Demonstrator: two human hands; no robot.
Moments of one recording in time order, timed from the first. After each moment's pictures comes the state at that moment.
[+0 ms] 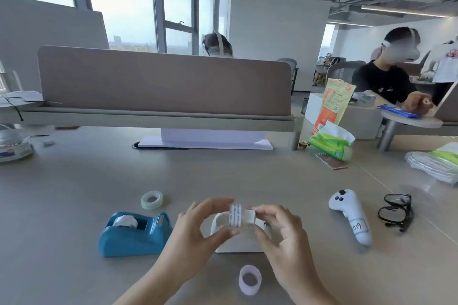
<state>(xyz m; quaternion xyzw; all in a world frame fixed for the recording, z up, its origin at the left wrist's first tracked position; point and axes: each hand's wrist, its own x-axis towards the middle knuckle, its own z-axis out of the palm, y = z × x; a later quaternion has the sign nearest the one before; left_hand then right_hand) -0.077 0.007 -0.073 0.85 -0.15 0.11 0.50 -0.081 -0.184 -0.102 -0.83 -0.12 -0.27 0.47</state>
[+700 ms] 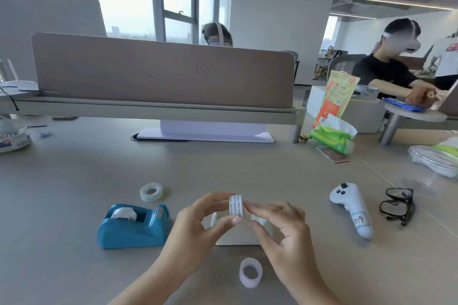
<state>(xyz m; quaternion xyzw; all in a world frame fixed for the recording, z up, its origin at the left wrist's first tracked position) -0.084 0.003 -0.067 0.81 -0.13 0.07 0.57 -0.088 -0.177 -0.089 -0.83 -0.16 -0.33 0.42</state>
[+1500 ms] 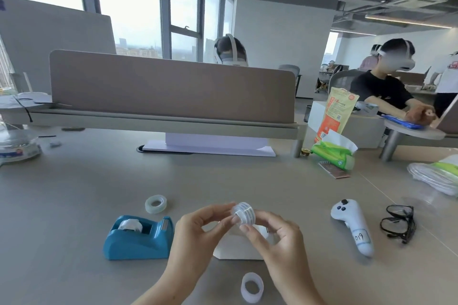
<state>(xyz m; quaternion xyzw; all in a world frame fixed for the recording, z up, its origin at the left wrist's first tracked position) -0.085 -0.003 -0.056 0.76 -0.06 0.10 0.64 -0.088 -0.164 -0.072 -0.81 -0.12 -0.21 0.53</state>
